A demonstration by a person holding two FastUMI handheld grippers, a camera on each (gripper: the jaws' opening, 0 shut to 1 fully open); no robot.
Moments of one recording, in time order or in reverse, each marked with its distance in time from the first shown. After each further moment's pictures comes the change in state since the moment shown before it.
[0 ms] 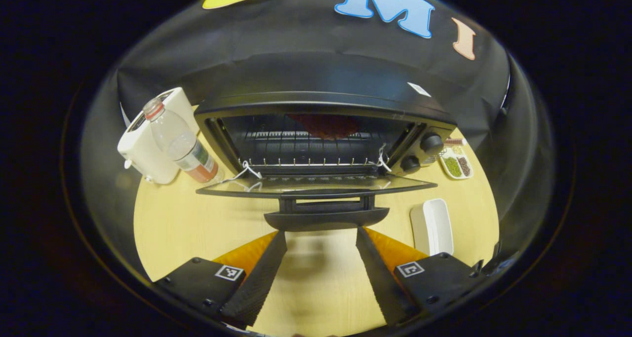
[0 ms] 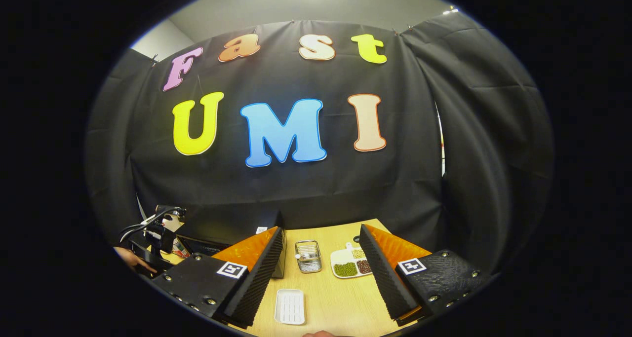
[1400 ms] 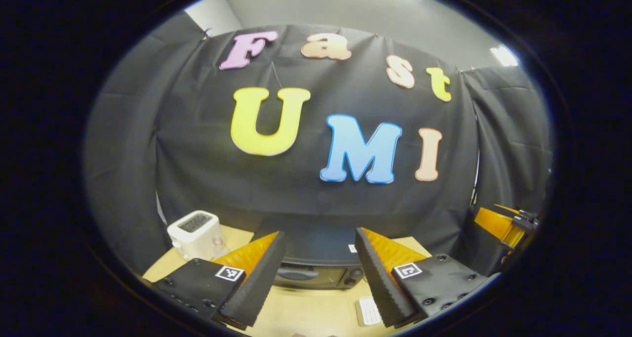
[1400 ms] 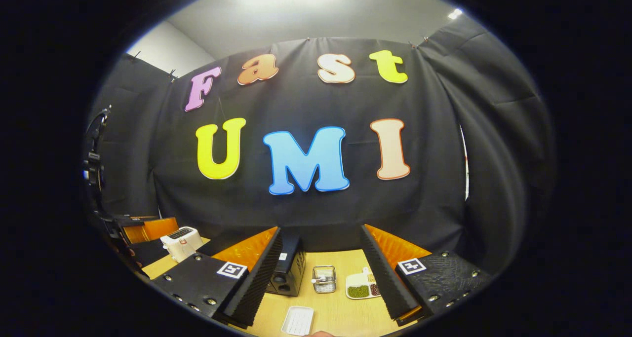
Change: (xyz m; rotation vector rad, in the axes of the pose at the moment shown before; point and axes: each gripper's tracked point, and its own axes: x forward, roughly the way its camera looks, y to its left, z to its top) left arm -0.276 -0.059 0.143 -0.028 -0.896 0.053; right arm -0.006 0.019 0.088 -0.013 -0.142 0.173
